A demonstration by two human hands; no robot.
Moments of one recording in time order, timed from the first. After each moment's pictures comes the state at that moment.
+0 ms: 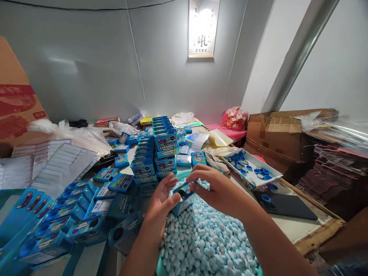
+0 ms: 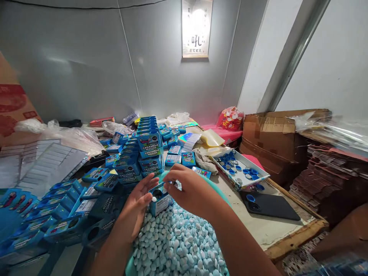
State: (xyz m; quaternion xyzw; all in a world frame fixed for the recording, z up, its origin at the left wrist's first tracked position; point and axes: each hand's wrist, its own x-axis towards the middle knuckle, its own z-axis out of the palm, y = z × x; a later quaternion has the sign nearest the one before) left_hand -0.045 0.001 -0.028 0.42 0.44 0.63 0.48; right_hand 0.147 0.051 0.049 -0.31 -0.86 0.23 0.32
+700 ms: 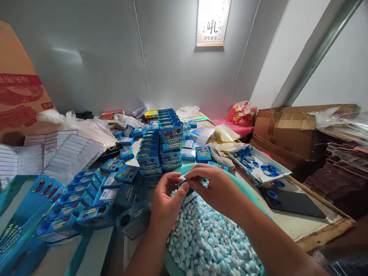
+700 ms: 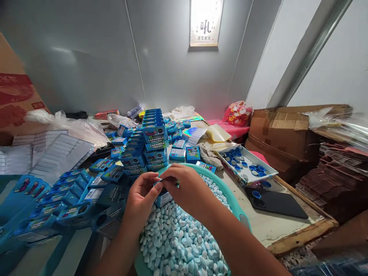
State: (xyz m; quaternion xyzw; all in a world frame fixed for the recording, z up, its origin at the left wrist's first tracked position) left_hand -0.035 -0.005 -0.026 0.45 0.50 0.64 0.37; right_hand 0.121 0.038 0.040 -0.33 -0.82 0.30 0.36
